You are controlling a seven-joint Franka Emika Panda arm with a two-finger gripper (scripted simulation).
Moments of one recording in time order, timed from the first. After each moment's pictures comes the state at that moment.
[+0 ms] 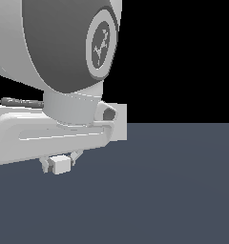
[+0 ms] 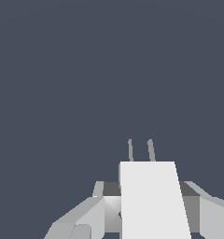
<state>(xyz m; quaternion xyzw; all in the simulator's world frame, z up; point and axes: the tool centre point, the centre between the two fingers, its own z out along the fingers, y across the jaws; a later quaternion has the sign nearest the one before) -0.050 0.112 0.015 -0.90 -0.36 -0.21 0.09</state>
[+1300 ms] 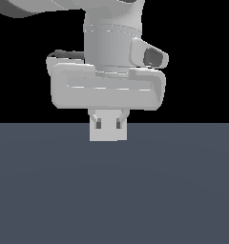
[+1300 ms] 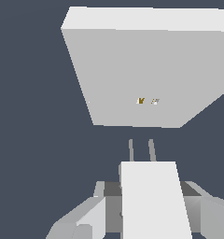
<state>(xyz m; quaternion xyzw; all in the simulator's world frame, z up) -0.041 0.013 0.096 -0.97 -0.07 -0.23 0.02</state>
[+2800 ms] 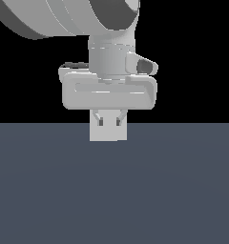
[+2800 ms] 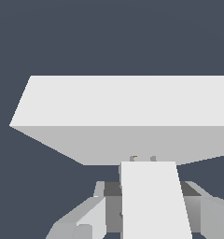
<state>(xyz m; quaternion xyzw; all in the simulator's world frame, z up) 0.001 0.013 0.100 -0.97 -0.05 -0.23 0.01</state>
